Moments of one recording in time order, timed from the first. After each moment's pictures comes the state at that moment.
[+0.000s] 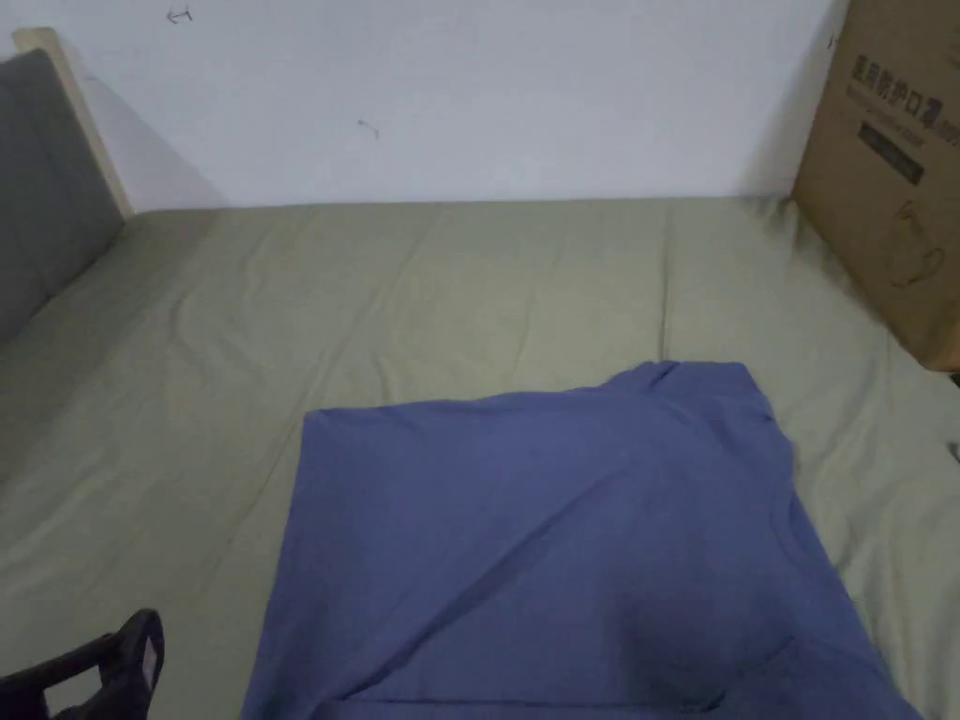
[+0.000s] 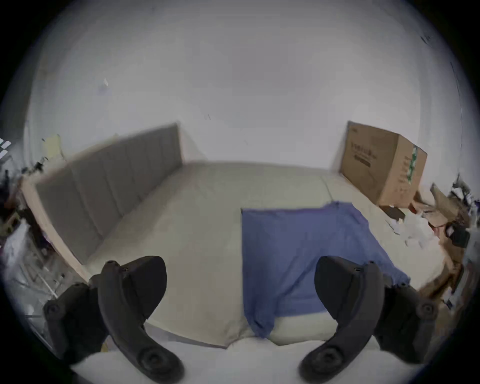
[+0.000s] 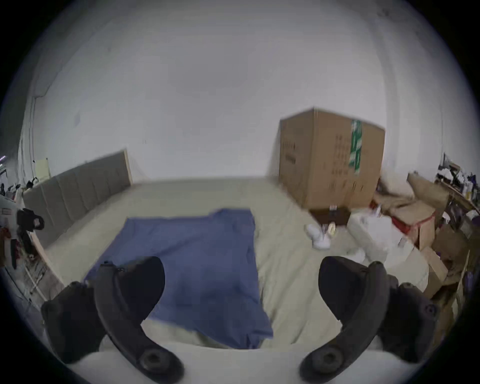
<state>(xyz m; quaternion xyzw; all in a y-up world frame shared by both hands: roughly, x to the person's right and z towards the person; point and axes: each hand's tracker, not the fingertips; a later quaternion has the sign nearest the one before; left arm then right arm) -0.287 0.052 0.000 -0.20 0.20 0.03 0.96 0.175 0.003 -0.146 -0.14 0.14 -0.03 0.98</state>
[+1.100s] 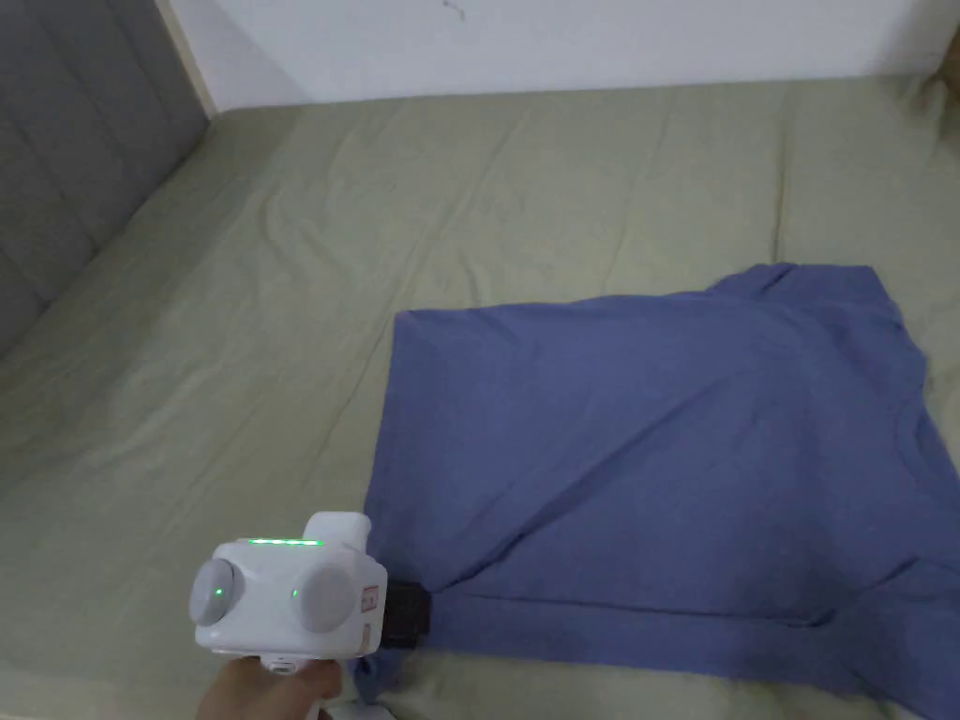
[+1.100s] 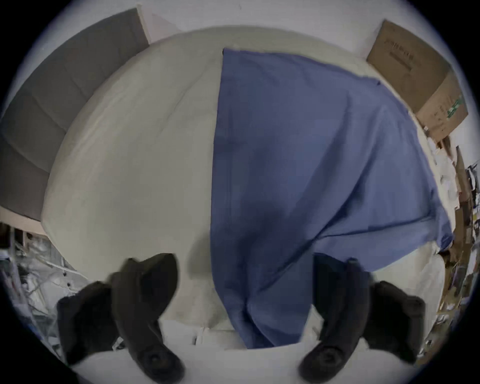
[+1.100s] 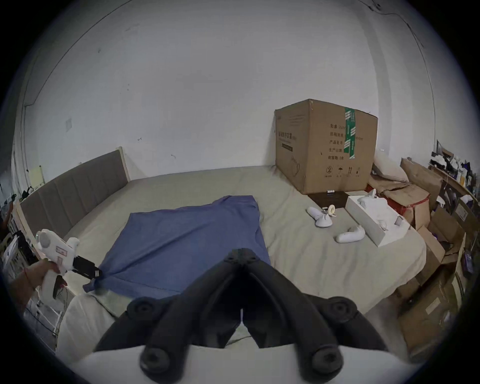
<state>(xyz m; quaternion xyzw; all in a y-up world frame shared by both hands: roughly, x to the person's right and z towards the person) -0.339 -0.171 -0.161 -0.59 0.14 0.08 0.79 0.162 -0.032 -0.137 -0.22 0.12 0.00 0.97</state>
